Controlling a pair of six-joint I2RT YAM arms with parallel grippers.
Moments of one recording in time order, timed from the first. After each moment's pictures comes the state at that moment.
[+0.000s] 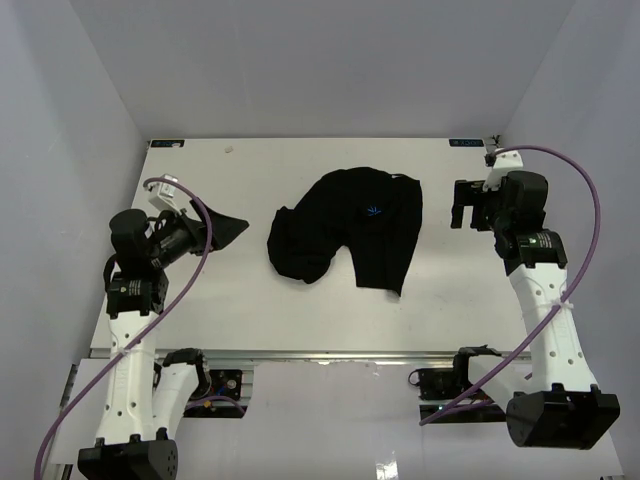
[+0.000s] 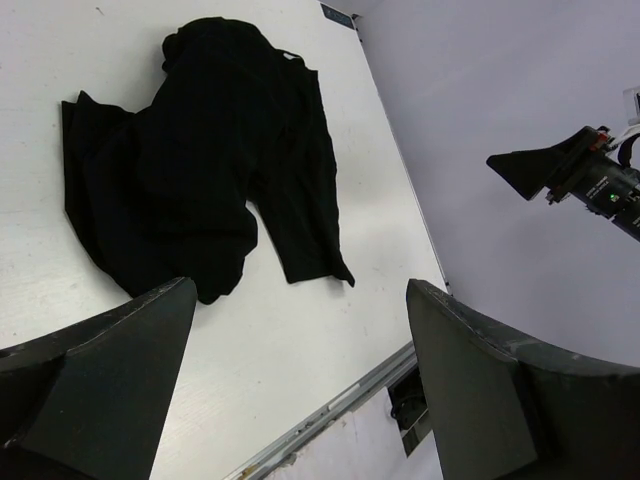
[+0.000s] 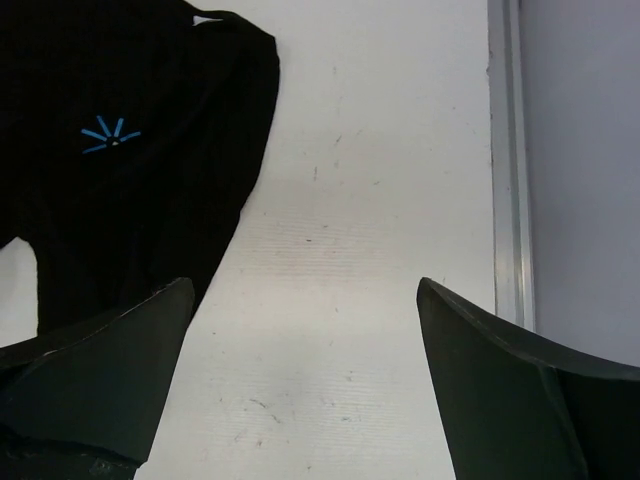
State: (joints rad) left arm 0.10 0.76 0.87 -0.36 0.75 -0.59; right arm 0.01 1.01 1.08 -0.59 0.00 -0.07
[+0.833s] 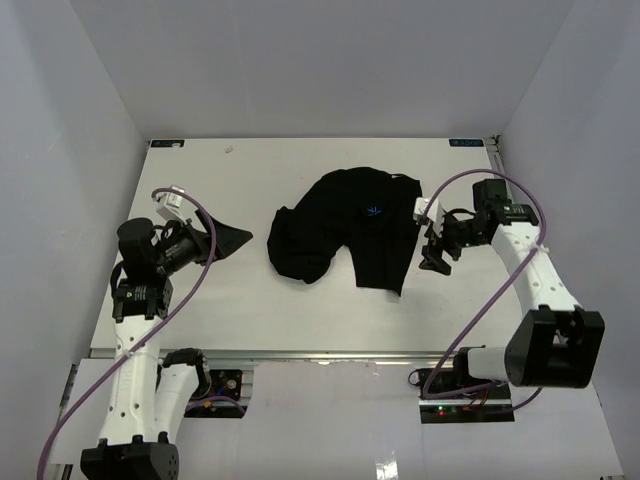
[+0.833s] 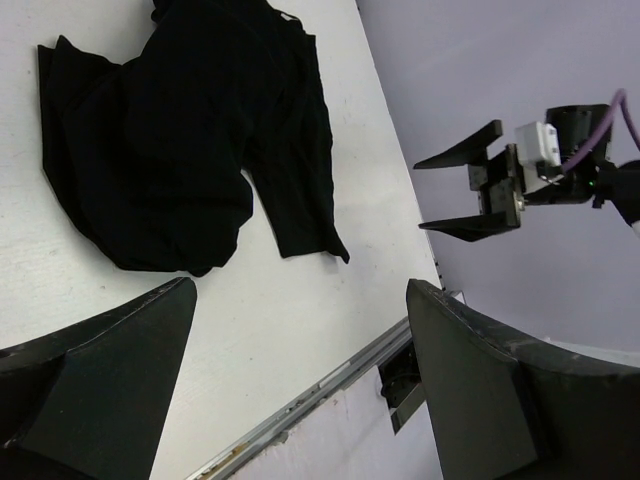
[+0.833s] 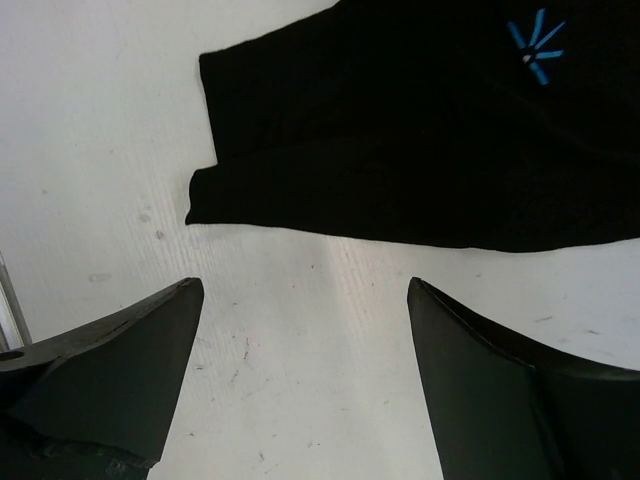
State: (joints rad) left arm 0.10 0.72 0.77 -0.35 0.79 -0.61; right arm 0.01 1.27 1.07 -0.98 -0.77 -1.22
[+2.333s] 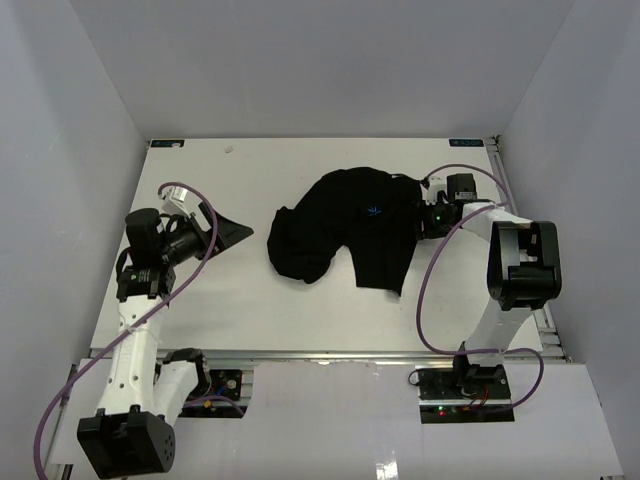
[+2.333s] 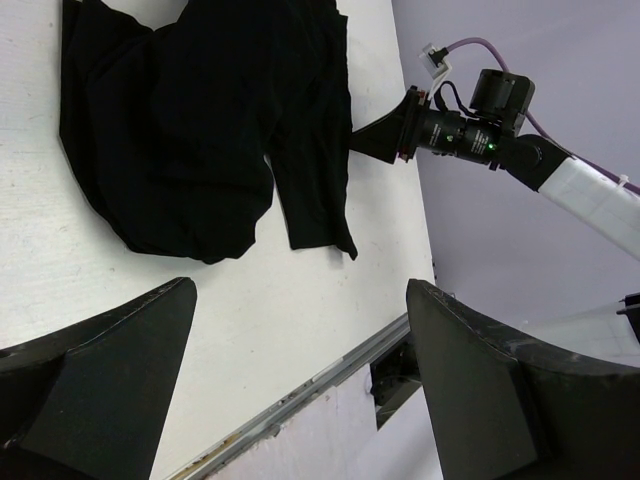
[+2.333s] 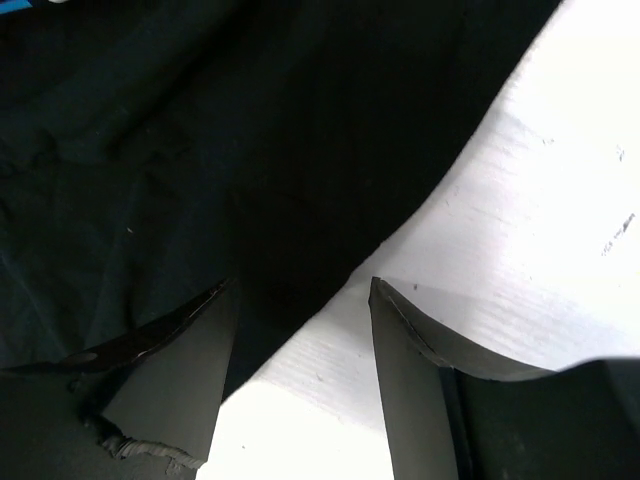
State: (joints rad) left arm 0.10 0.85 0.77 -0.35 0.77 -0.63; right arm 0.04 1.82 1.09 -0.33 -0.42 -0.13
